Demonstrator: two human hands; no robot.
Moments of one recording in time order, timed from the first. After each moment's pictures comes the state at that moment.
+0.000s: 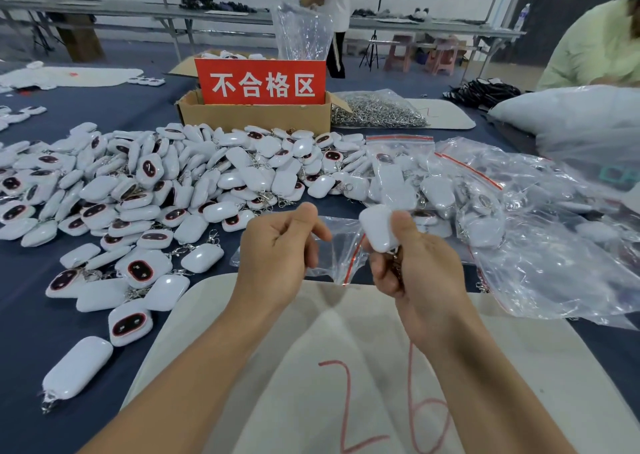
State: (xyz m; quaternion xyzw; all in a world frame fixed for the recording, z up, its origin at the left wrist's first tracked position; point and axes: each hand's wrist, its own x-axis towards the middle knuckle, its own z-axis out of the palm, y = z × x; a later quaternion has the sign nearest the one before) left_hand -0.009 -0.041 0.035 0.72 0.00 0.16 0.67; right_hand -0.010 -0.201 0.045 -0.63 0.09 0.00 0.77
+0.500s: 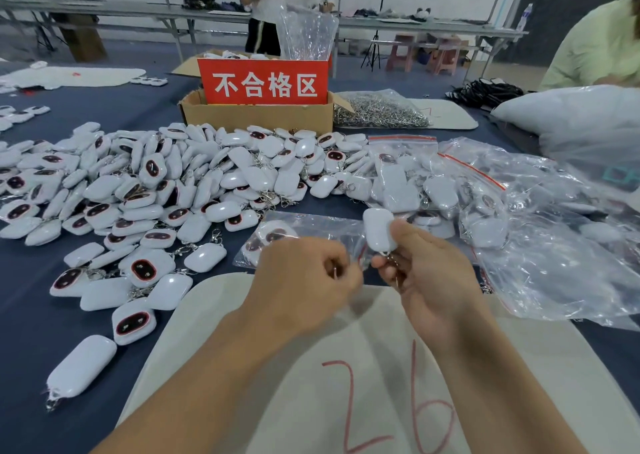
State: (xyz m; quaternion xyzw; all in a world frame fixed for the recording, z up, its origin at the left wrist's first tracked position) left_hand -0.017 -0.050 0.023 0.92 -0.08 0.17 0.35; right_hand -0.005 -0.207 0.047 -0.54 0.13 0.03 0.83
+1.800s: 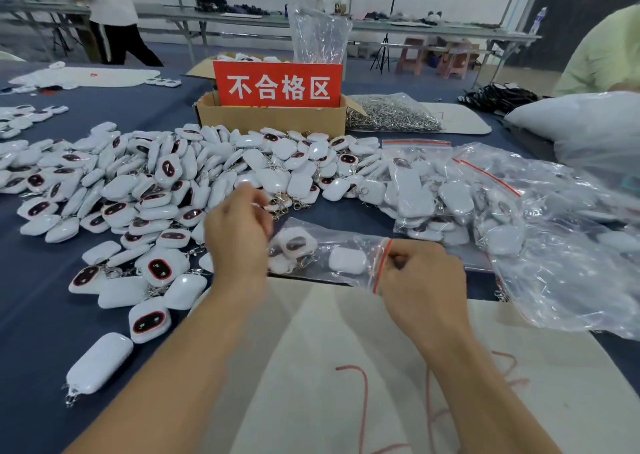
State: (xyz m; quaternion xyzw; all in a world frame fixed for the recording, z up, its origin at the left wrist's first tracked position) left_hand 0.009 -0.001 0.045 0.57 0.19 0.26 0.76; right_hand -0.012 -0.192 0.038 -0.93 0.02 -0.11 0.35
